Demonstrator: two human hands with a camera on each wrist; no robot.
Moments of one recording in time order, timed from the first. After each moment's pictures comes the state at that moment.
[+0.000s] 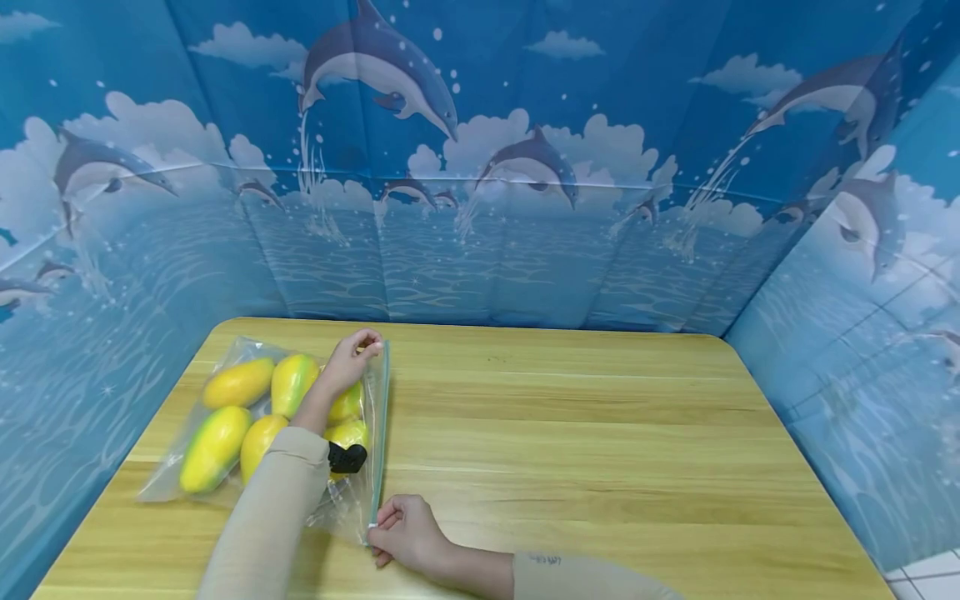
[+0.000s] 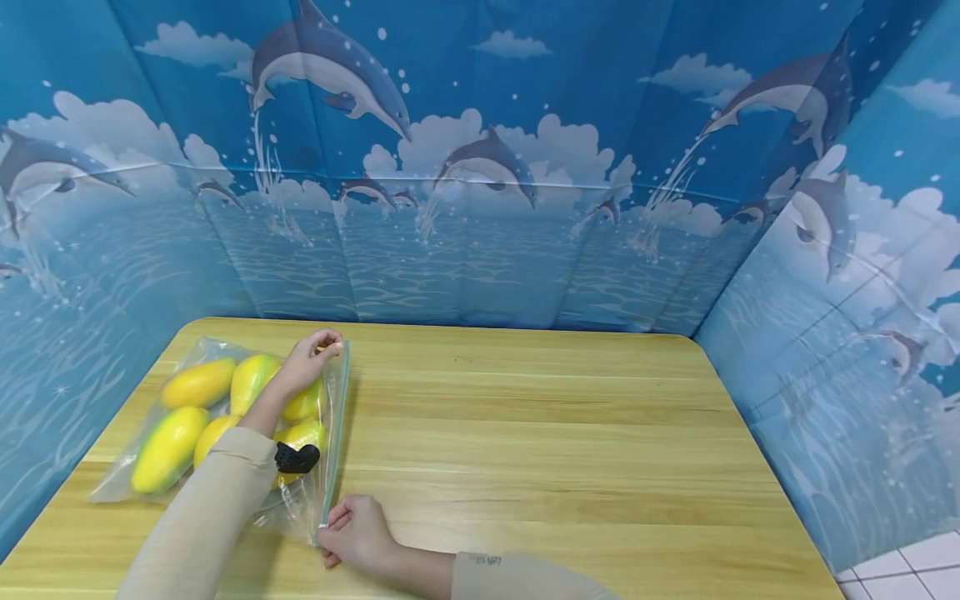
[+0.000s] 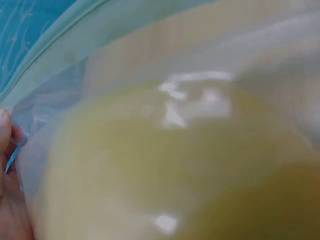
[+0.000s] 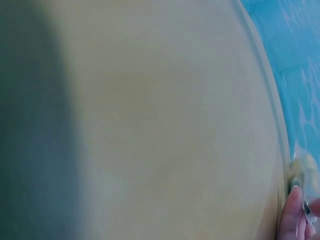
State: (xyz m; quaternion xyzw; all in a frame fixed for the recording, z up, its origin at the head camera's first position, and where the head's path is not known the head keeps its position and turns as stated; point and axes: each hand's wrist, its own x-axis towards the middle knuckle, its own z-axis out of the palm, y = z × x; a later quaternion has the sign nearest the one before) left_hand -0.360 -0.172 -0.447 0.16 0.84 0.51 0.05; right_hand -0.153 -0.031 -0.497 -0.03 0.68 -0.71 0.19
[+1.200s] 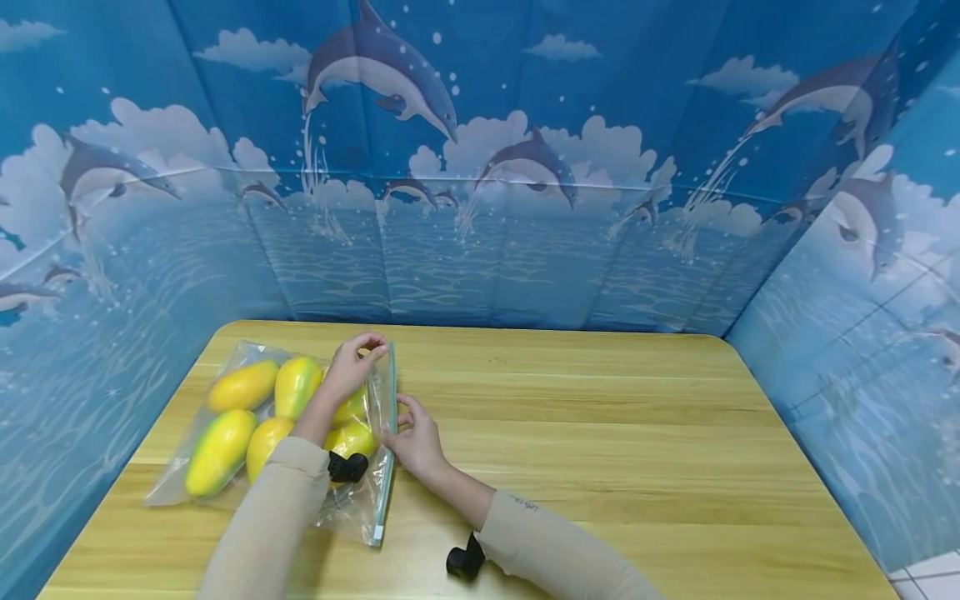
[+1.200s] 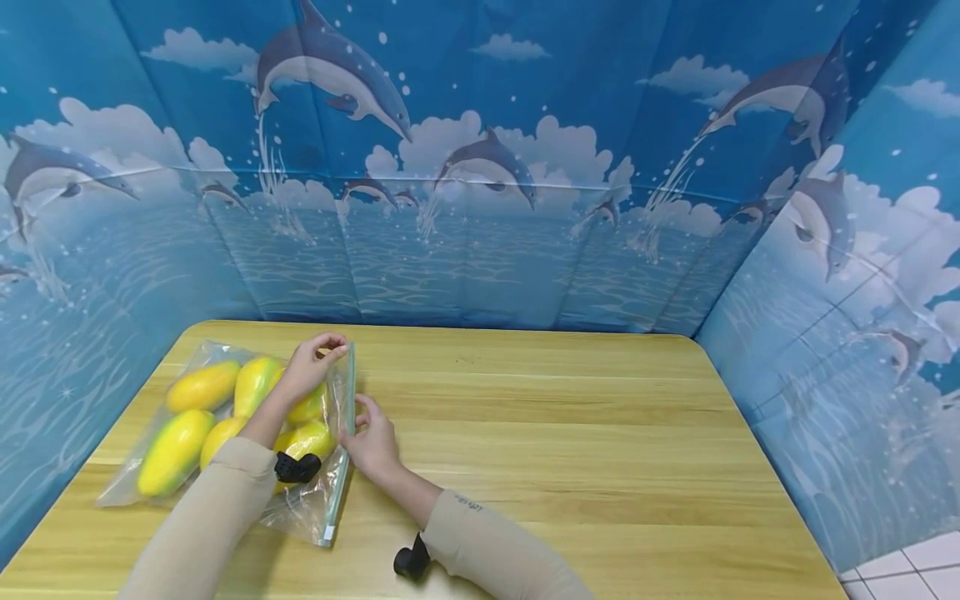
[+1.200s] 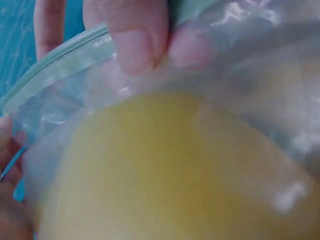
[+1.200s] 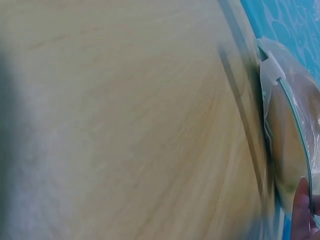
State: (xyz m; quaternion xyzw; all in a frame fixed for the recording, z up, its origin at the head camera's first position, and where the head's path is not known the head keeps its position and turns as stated) left_hand -0.348 -0.166 -0.448 0.16 0.86 0.49 -0.02; right_hand -0.242 -0.027 -0.480 -0.04 0.75 -0.66 0.04
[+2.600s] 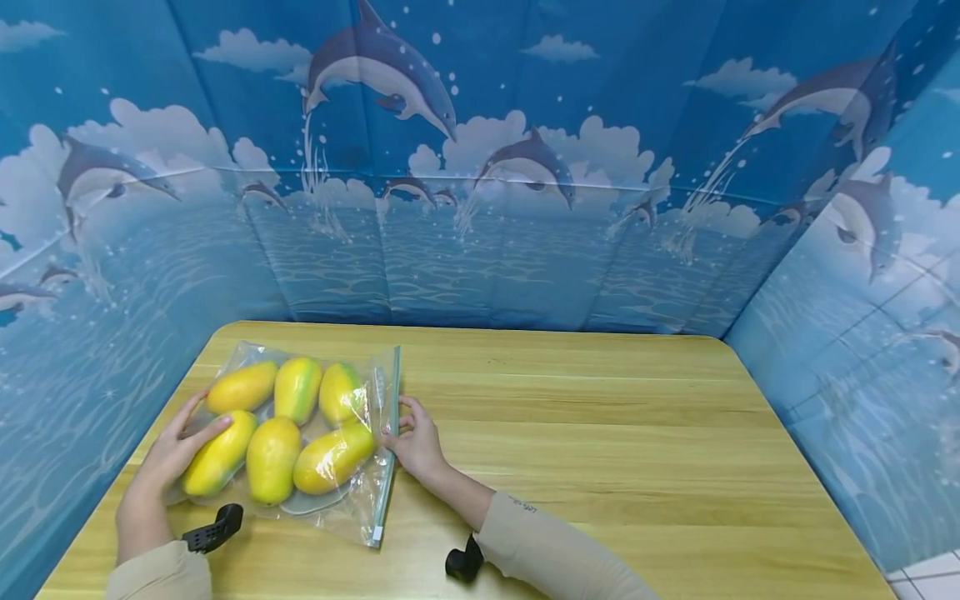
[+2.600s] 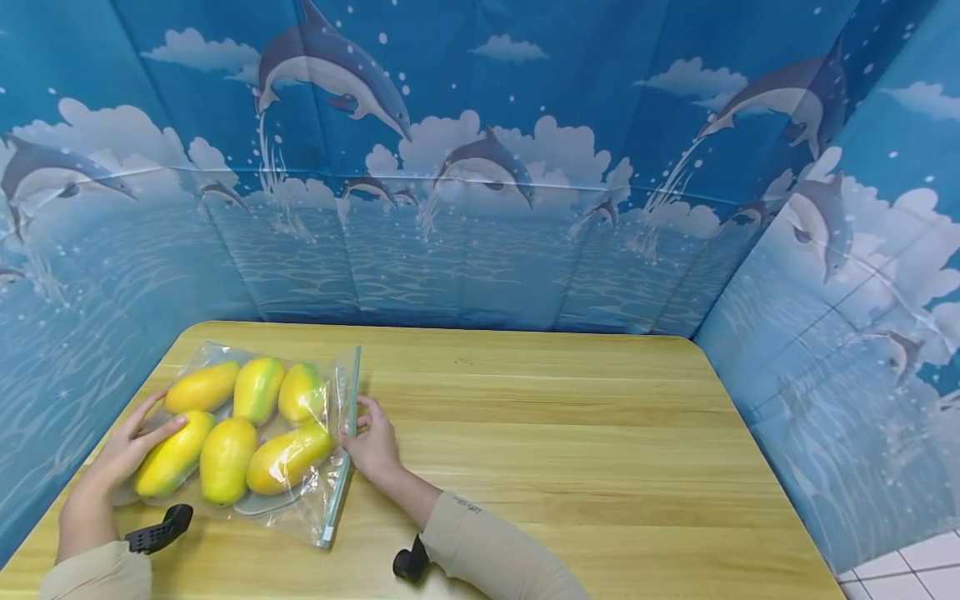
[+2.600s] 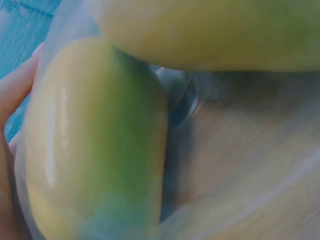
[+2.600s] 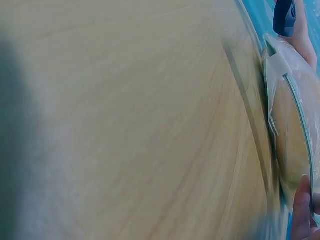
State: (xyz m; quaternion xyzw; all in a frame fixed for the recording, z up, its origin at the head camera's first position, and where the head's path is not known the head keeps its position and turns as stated) left_hand -0.241 -0.365 -0.460 -0.05 0.88 0.46 0.14; right_hand -0.238 -0.024 -0.484 -0.02 0.74 -0.67 0.06
